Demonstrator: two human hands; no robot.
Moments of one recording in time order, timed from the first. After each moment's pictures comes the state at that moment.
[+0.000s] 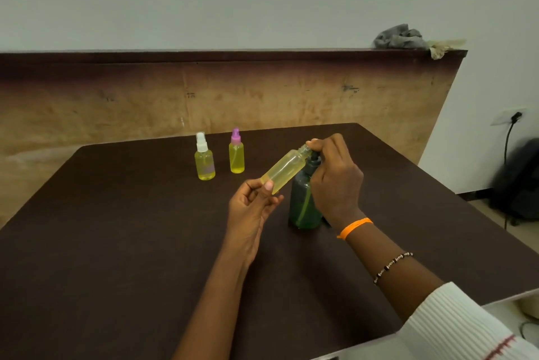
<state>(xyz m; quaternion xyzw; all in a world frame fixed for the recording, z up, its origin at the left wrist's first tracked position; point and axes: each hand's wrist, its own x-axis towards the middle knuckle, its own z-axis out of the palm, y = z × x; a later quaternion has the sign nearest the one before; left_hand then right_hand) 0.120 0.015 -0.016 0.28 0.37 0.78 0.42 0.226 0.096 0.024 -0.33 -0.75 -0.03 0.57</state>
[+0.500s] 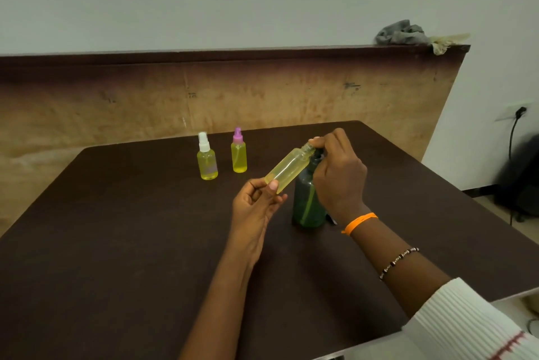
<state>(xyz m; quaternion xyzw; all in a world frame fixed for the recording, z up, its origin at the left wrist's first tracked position) 0.122 0.015 -0.015 0.28 0.37 0.78 0.42 0.225 0.098 0.027 -0.33 -0.75 -0.03 0.57</state>
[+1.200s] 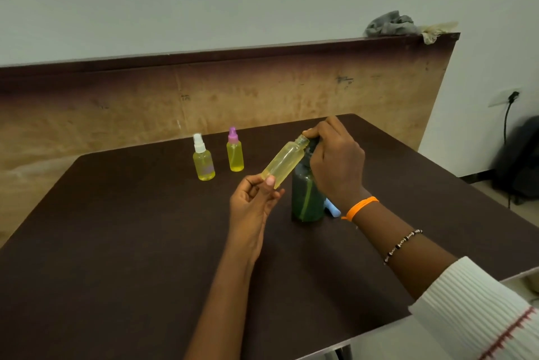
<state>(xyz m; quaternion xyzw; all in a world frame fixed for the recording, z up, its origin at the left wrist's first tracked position) 0.122 0.014 -0.013 0.29 0.37 0.78 0.41 0.228 0.101 0.037 -0.33 -0.75 -0.03 0.58</state>
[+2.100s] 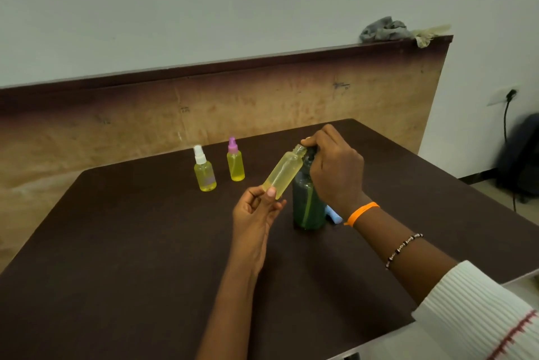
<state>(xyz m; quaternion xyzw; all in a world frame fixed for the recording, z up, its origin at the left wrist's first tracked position) 0.122 0.014 -0.017 0.30 0.37 0.77 0.42 0.228 0.105 0.034 -0.32 -0.75 -0.06 0.57</state>
